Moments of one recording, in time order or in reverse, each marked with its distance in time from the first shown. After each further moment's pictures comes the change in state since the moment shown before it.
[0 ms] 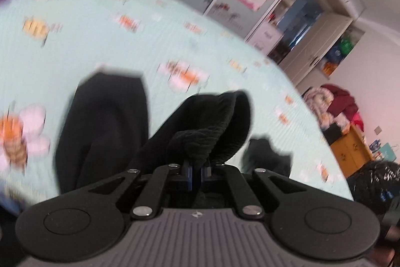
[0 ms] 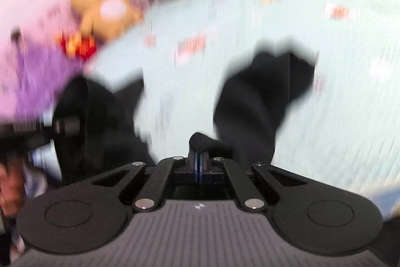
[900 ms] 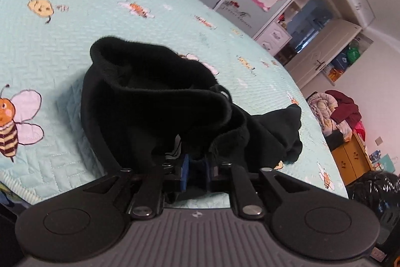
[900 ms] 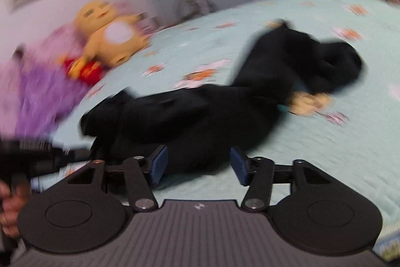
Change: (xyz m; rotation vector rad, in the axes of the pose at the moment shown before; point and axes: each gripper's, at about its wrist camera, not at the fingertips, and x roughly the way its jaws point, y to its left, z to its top) left arm 0.033 0.036 -0.036 -0.068 0.052 0.021; right arm 0.055 0.041 -0.030 -0.133 -0.041 0.034
